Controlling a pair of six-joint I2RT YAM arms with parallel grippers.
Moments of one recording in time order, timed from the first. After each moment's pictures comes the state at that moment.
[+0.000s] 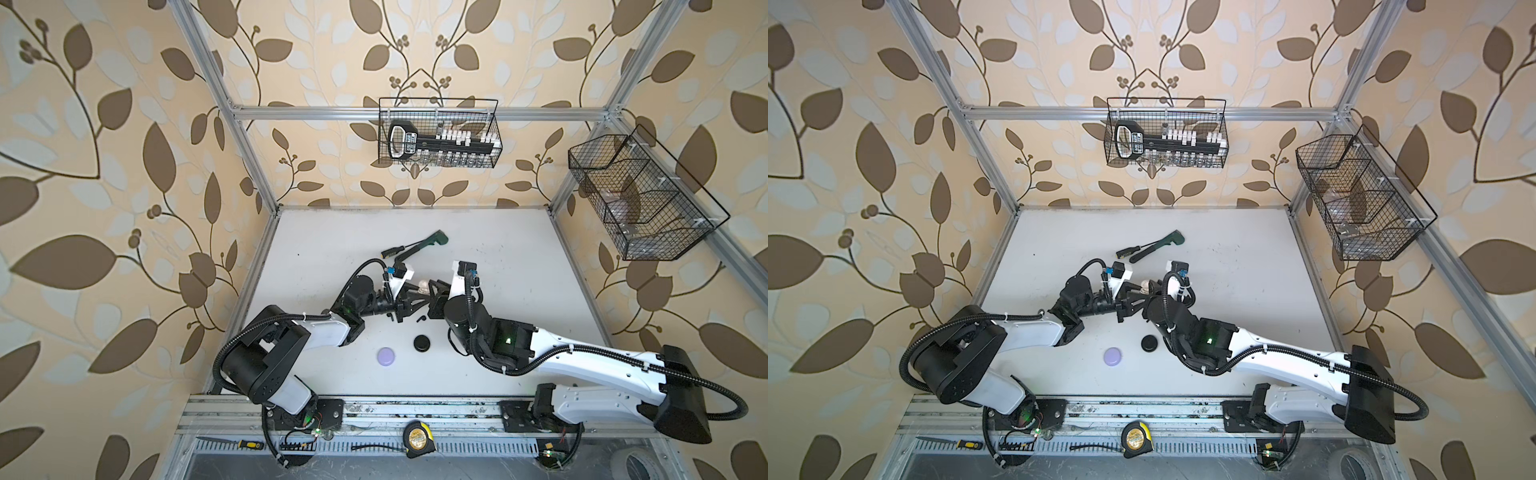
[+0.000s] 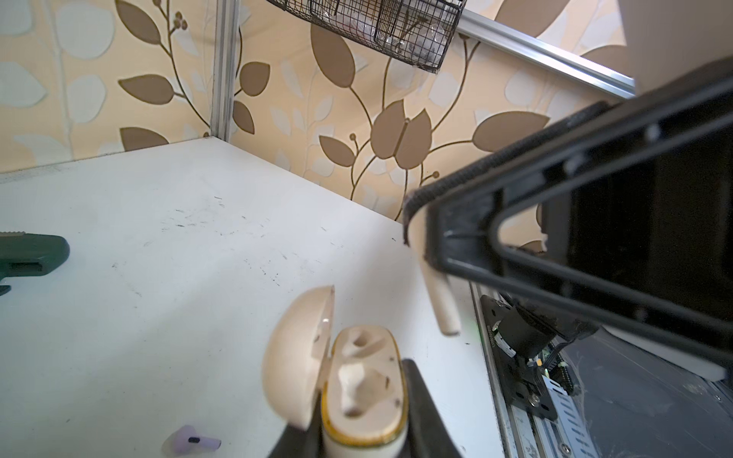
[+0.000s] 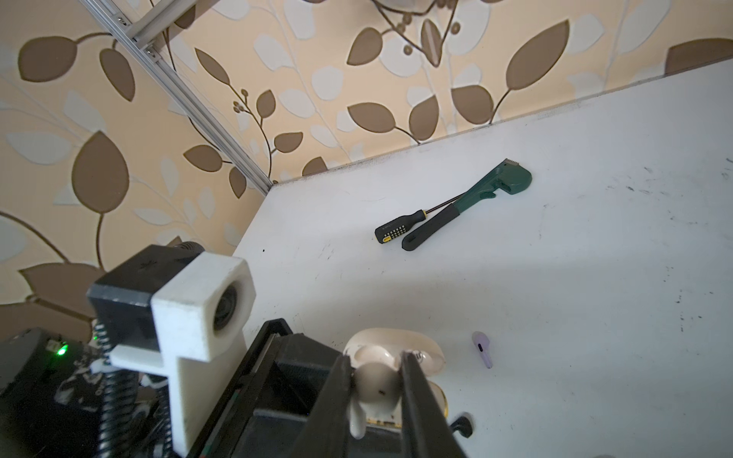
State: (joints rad) left arm -0.60 1.52 0.51 0.97 0.75 -0.29; right arm 1.11 1.19 0.84 -0.08 0.78 0.76
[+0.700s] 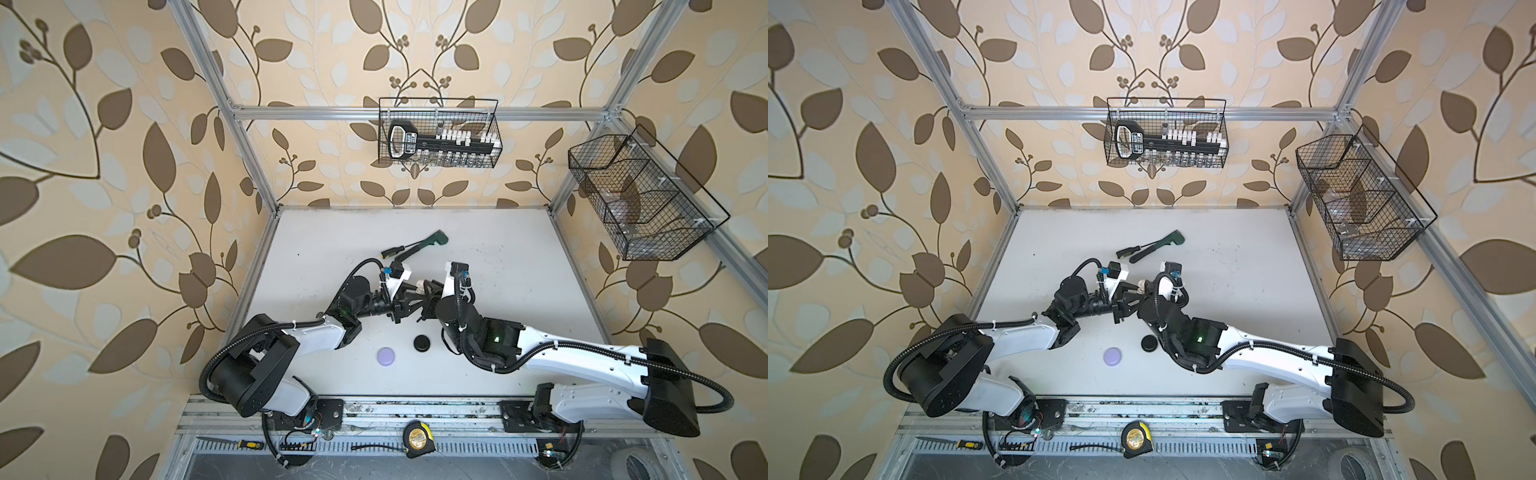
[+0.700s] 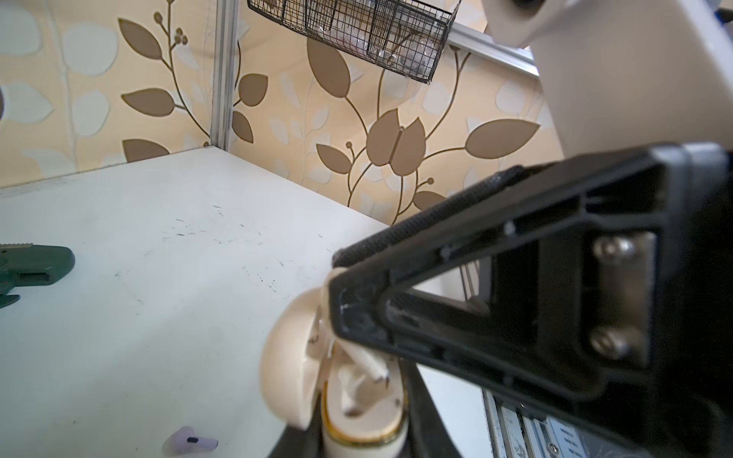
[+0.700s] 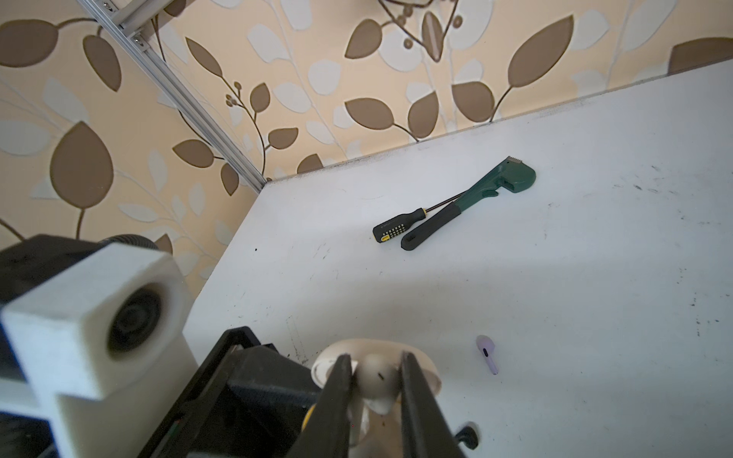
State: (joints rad) left arm -0.60 1.44 0.50 0.93 0.75 -0.30; right arm 1.11 1.26 0.84 -0.02 0.79 0.75
